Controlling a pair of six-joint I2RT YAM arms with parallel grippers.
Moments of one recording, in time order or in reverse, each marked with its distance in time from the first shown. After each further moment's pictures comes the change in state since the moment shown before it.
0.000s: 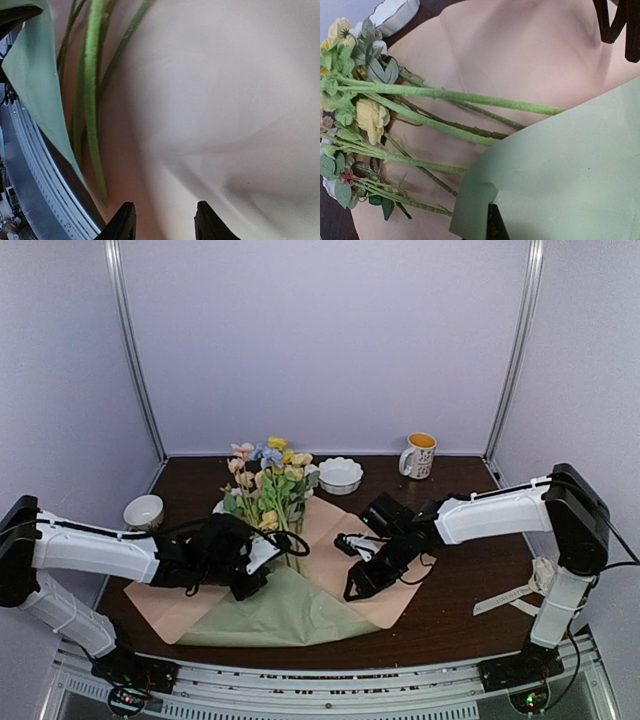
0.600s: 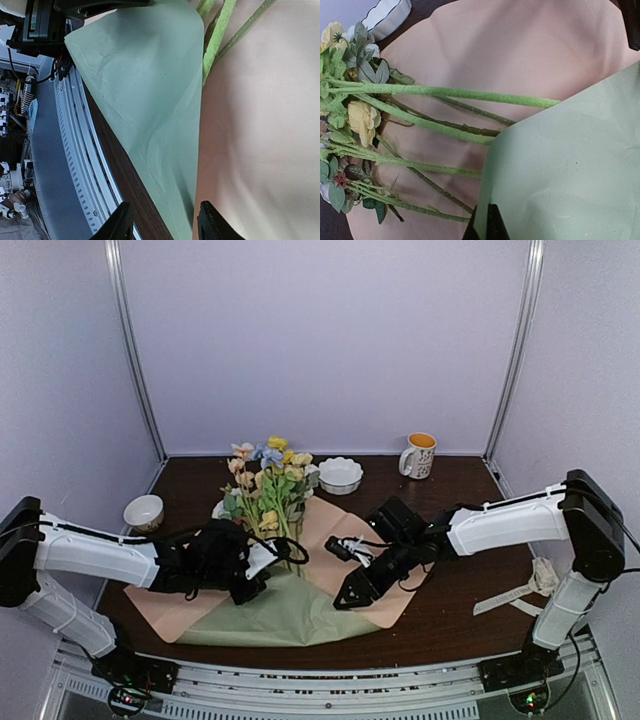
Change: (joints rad) left arm 0.000 -0.038 -0.063 0.077 0.038 0.034; right arm 0.038 -0.117 -0.124 0.206 -0.211 -0.047
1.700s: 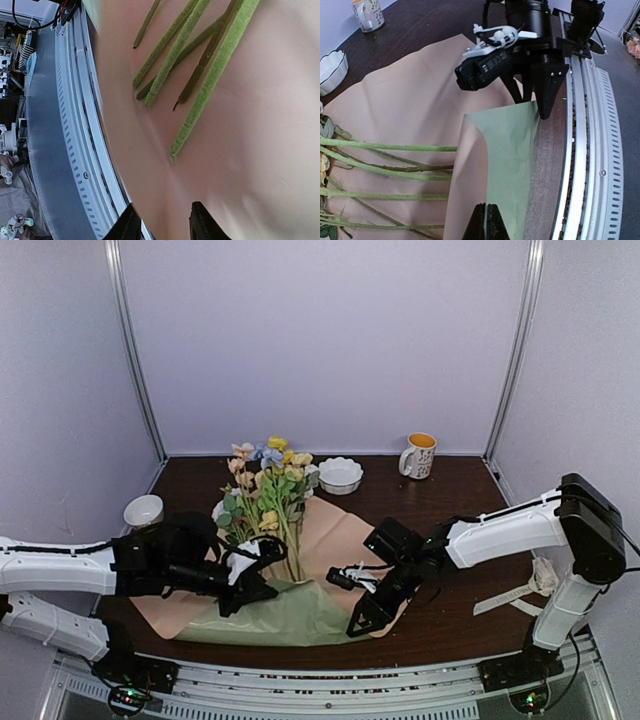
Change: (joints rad) left arm -0.035 -0.285 -0.035 -0.084 0.447 -0.110; right arm 0.054 0.003 -0.070 -0.089 -0.053 -0.143
